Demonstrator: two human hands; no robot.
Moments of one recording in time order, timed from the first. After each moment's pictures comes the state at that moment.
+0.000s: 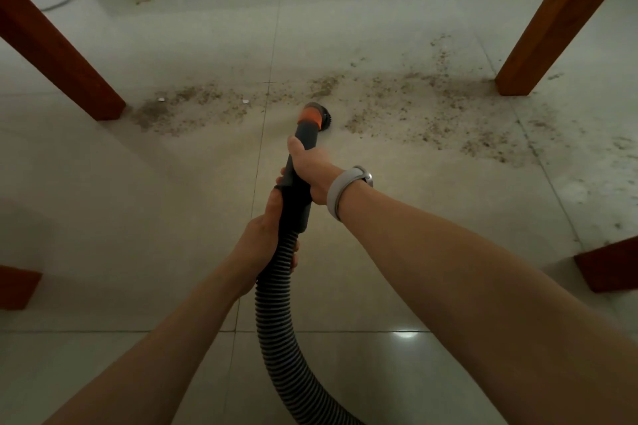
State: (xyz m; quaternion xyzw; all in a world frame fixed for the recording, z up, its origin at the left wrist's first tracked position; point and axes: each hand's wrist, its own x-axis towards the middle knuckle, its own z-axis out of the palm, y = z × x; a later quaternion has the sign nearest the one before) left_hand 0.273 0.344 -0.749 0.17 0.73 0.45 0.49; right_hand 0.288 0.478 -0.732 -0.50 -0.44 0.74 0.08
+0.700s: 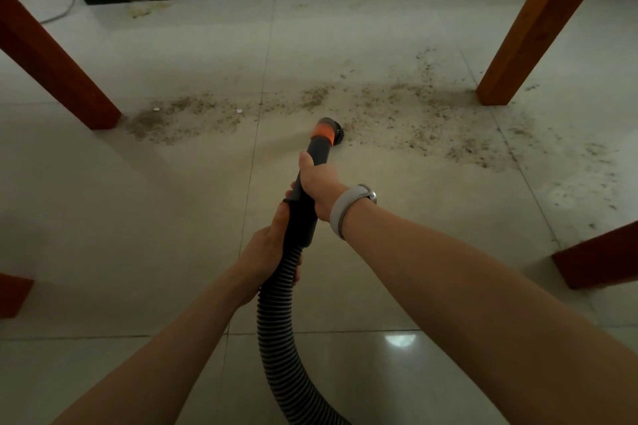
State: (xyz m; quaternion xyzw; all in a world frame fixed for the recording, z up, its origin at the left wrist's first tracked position) left_hand 0.291 0.339 -0.749 0.21 0.72 0.42 0.52; right_hand 0.315 0.468 -0.731 -0.54 -0.41 0.73 0.12
